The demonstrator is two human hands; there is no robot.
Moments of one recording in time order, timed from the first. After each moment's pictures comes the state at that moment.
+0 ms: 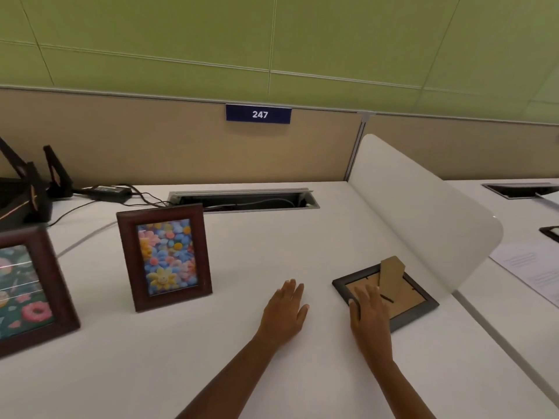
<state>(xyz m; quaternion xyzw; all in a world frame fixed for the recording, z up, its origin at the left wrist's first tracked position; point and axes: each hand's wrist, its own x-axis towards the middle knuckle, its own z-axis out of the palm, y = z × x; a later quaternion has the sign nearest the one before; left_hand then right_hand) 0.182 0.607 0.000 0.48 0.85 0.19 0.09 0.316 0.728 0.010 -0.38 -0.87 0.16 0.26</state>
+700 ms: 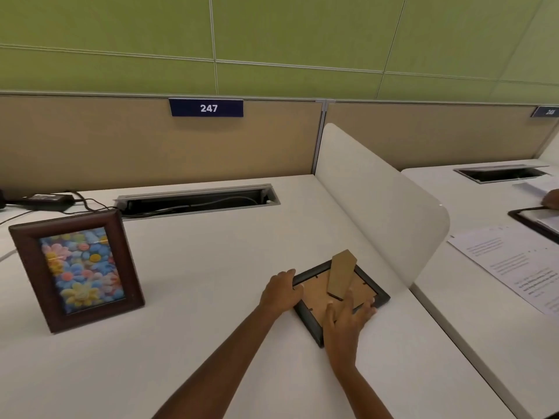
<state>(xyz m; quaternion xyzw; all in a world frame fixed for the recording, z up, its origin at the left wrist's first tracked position) 0.217 0.730 0.035 0.37 0.85 0.29 0.24 0.337 0.777 -0.012 -0.49 -0.72 0.36 0.34</state>
